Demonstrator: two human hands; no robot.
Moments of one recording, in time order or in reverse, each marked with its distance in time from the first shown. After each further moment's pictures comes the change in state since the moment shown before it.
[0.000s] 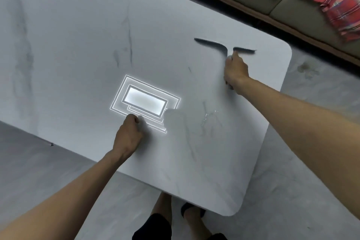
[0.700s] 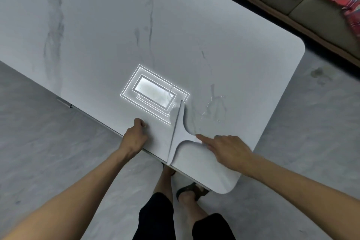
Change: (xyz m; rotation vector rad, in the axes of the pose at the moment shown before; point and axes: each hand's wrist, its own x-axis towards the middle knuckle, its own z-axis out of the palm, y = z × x) left_hand -0.093 -0.046 0.030 -0.019 -0.120 -0.123; right_hand -0.182 0.180 0.032 -0.917 -0.543 -0.885
